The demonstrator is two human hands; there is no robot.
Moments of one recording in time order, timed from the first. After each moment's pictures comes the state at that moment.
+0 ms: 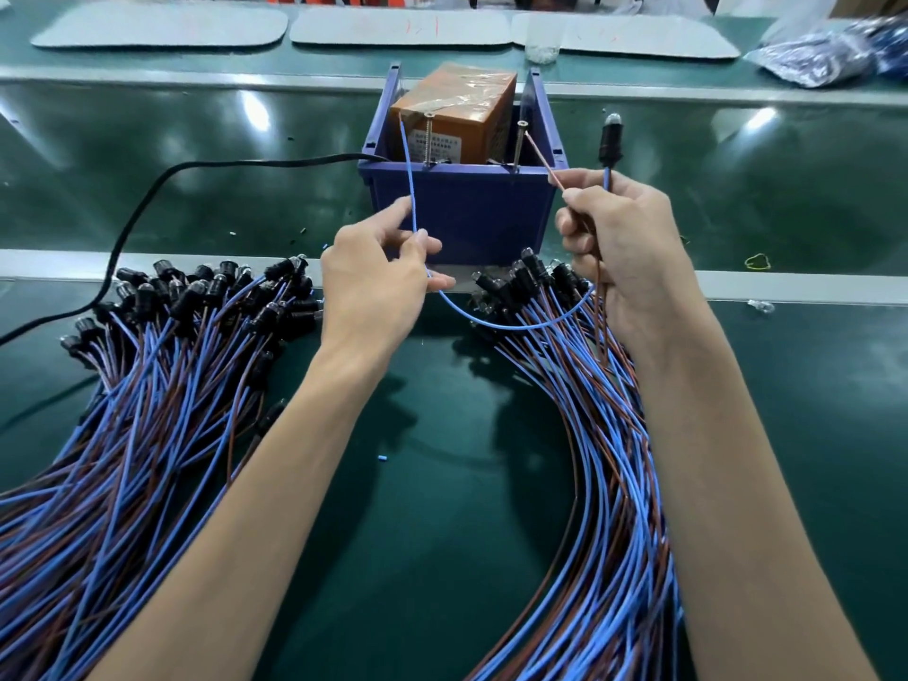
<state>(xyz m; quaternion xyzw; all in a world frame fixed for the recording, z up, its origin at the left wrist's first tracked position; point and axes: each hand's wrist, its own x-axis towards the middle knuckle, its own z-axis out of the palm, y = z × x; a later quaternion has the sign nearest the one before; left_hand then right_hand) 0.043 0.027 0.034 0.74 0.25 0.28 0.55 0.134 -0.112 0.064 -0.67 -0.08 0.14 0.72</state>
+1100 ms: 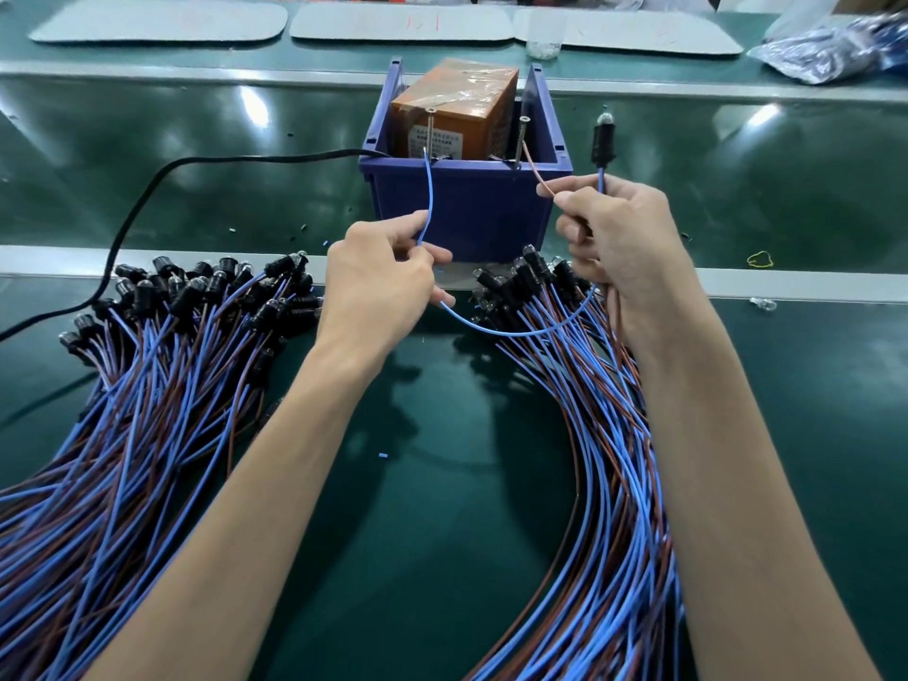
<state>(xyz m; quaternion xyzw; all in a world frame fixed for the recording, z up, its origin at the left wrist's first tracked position) 0.039 0.027 0.036 0.79 0.26 0.23 0.51 0.135 -0.113 0.064 -0.70 -0.10 0.16 0.69</state>
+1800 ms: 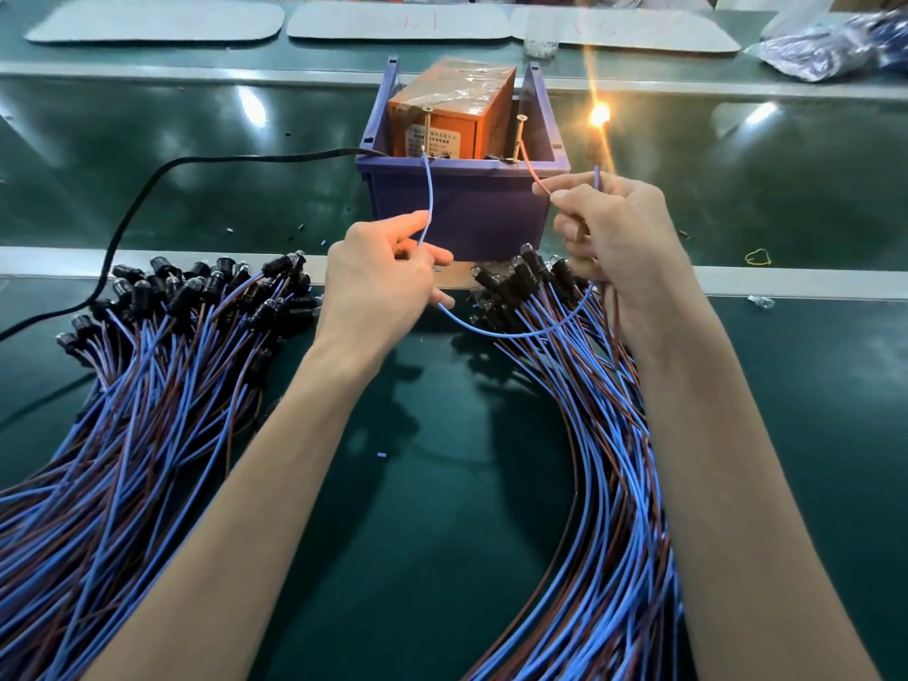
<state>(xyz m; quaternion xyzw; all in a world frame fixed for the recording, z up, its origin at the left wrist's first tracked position) 0.039 0.028 0.034 0.80 0.26 0.22 0.50 0.132 -0.115 0.066 -0.69 -0.12 0.17 0.69</state>
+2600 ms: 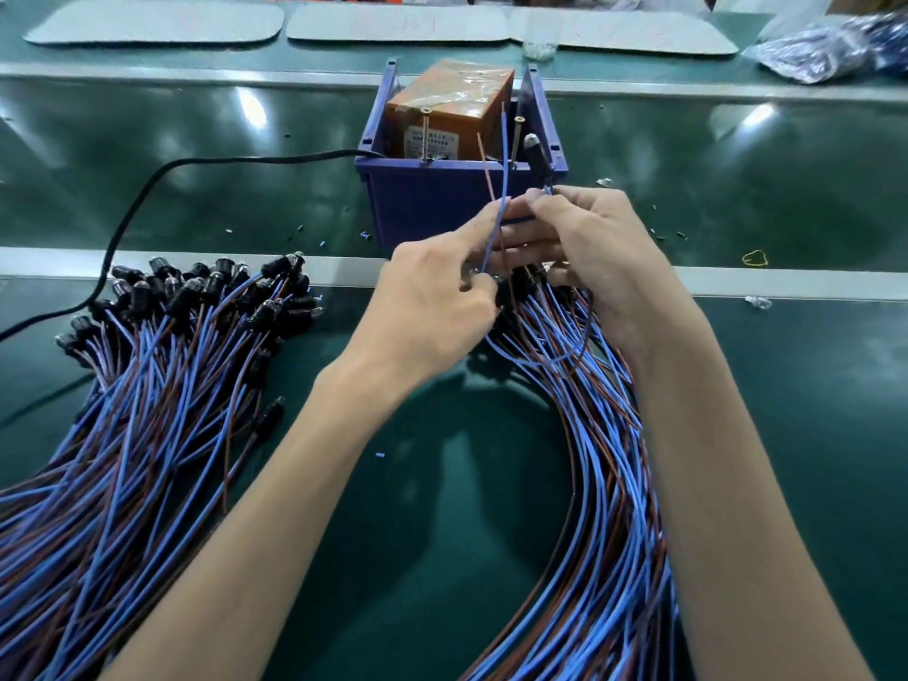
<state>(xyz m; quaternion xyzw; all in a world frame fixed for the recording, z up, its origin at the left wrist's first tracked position) 0.036 0.001 0.045 0.88 0.12 0.16 0.43 0.119 -0.108 0.069 -0.72 -0.18 0.22 0.63</state>
